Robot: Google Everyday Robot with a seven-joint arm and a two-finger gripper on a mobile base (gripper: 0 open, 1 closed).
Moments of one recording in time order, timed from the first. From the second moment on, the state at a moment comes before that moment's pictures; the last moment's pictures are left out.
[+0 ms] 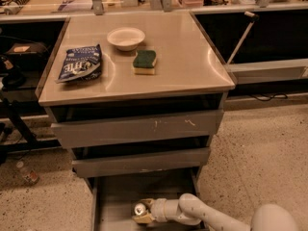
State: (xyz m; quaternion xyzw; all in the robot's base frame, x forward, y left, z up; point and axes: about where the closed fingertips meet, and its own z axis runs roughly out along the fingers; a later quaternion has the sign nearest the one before) arm 0.479 0.064 0.187 -0.44 0.72 0.41 0.35
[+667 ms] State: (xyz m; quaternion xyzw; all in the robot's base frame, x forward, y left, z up) arm 0.478 0.068 0.215 -0.43 0.72 0.41 0.37
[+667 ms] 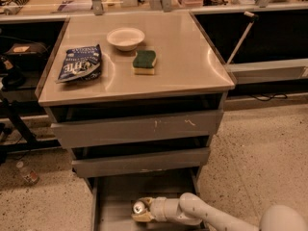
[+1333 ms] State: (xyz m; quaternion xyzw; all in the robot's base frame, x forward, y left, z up) arm 0.473 0.047 0.321 -0.40 0.75 0.36 0.40
